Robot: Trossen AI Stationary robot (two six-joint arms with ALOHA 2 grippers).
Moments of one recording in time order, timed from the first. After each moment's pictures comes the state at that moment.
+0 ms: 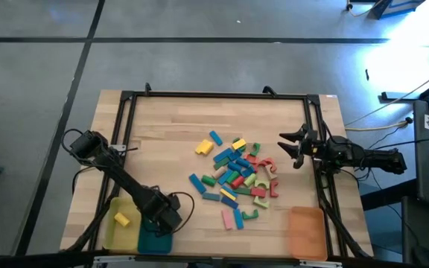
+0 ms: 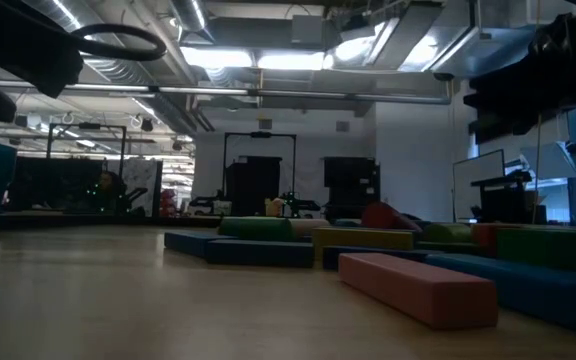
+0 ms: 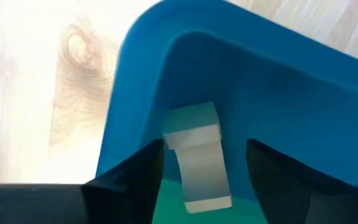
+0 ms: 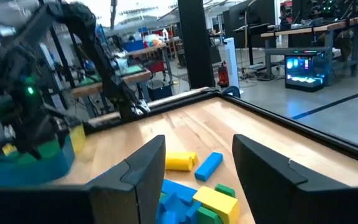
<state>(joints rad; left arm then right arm) -0.67 1.79 1.17 -0.93 0.07 -1.01 0.00 0.00 0.09 -0.04 0.28 0.21</state>
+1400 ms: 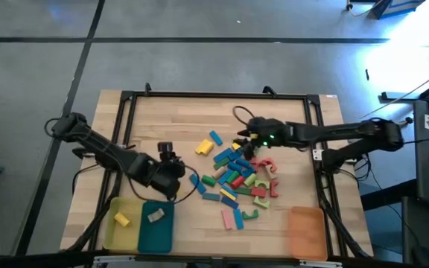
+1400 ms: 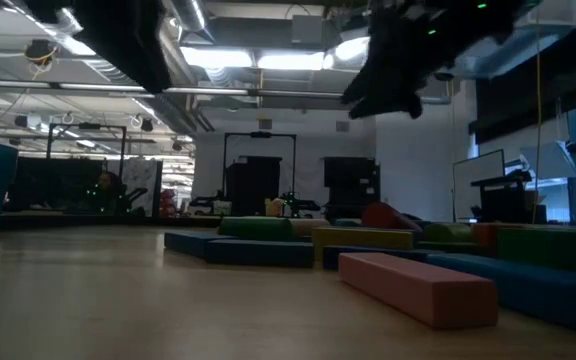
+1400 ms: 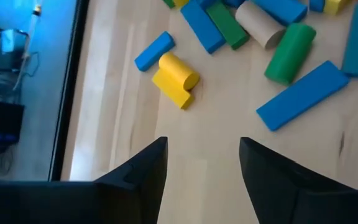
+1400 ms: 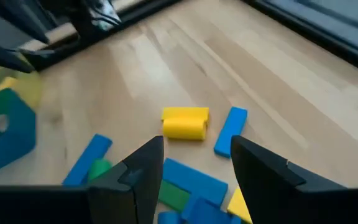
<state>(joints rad) -0.44 1.45 1.17 -1.01 -0.68 -0.34 -0.10 1.32 0.86 -0.10 0.15 0.40</state>
